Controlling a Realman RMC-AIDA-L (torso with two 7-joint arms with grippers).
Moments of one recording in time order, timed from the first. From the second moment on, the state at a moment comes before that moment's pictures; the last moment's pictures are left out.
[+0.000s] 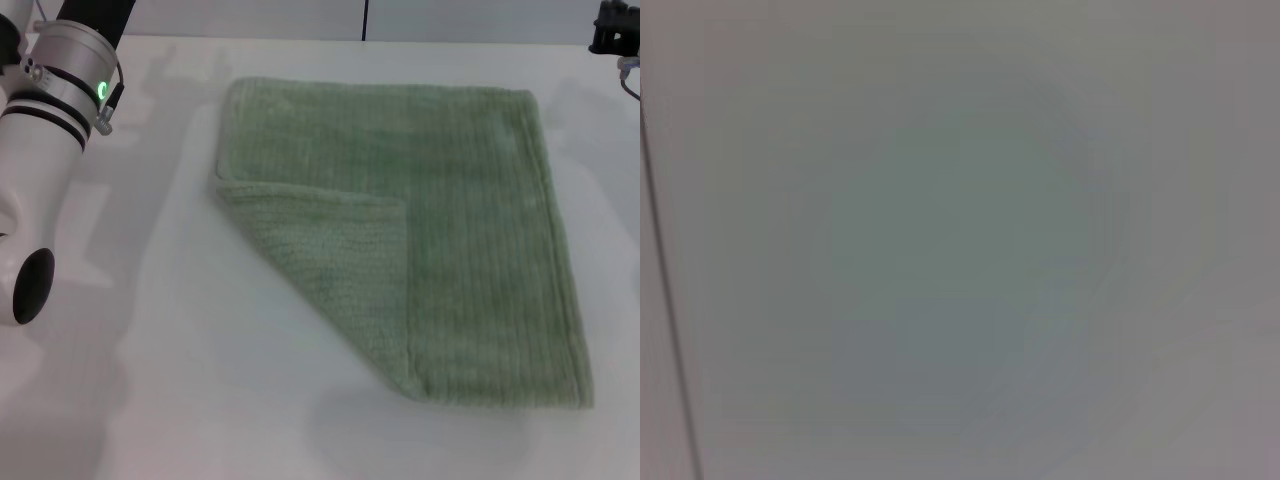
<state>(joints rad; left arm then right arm) -0.84 -2.08 0.27 -0.08 0.95 1.10 -0.33 0.41 2.07 -1.54 -1.05 -2.60 -0.16 2.89</state>
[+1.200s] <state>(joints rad) -0.85 -2.08 0.27 -0.08 0.95 1.13 -0.33 0.57 2.03 -1.32 -1.20 -2.61 -1.13 2.82</state>
